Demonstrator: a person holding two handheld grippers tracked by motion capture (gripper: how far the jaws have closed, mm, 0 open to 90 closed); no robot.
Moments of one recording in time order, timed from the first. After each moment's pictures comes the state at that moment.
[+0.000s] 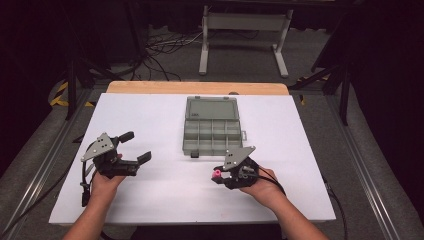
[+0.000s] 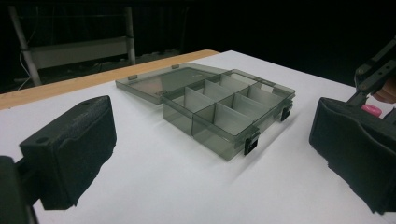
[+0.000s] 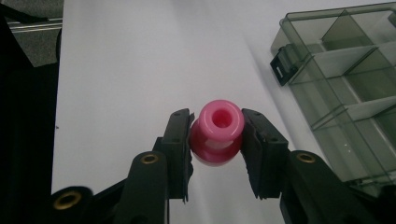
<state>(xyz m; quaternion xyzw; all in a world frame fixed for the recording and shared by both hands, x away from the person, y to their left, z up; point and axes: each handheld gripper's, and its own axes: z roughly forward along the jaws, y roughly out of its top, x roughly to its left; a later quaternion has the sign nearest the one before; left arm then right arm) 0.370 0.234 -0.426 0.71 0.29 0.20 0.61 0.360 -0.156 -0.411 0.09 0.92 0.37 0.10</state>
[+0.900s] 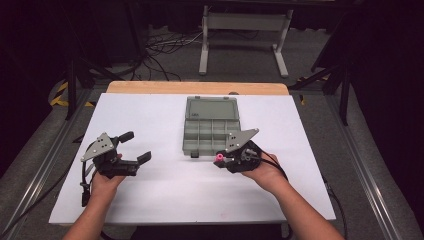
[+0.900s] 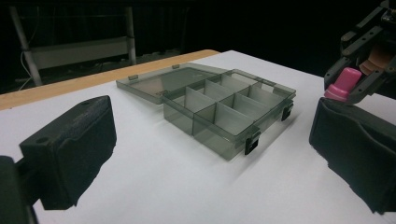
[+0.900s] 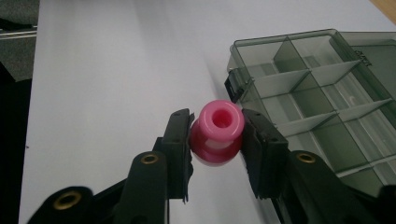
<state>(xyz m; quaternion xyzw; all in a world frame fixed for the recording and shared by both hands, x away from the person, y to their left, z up) 0.371 0.235 -0.427 0.71 0.29 0.20 0.61 0.388 -0.162 -0.380 0.11 0.92 0.37 0.12</state>
